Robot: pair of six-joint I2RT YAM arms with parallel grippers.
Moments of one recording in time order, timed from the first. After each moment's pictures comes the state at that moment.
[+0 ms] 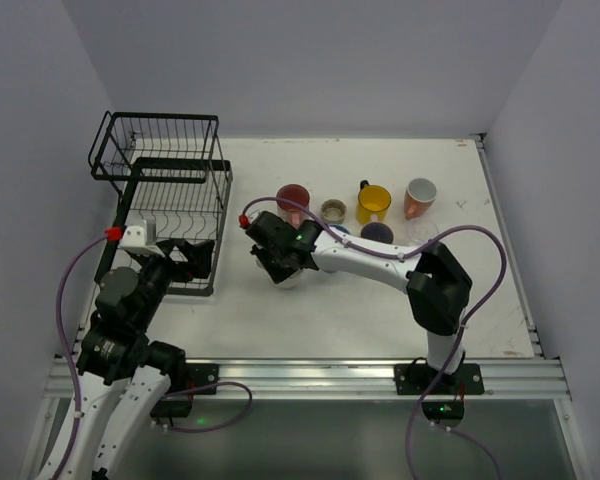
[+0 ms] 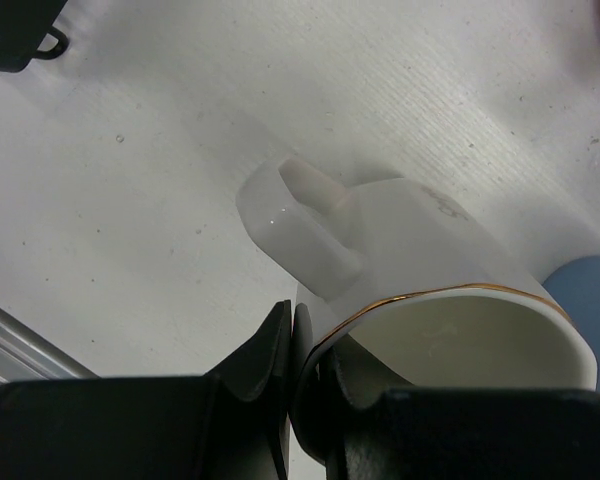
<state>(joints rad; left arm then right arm) -0.30 0.33 0.64 -0.42 -0.06 -0.34 1.04 1.89 1.53 -0.69 0.12 0.33</state>
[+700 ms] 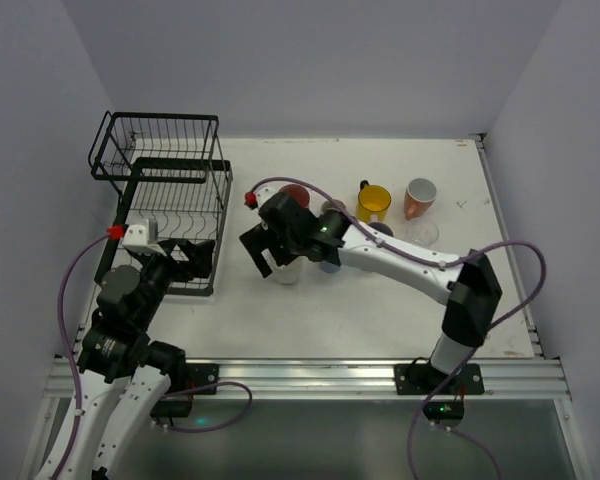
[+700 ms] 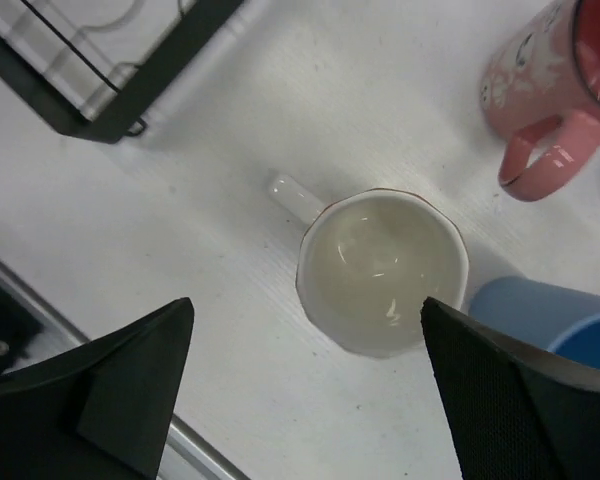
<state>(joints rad) -0.30 0.34 0.64 -0.42 -0.06 -0.33 1.02 1.78 1.56 -0.66 0.15 0.28</state>
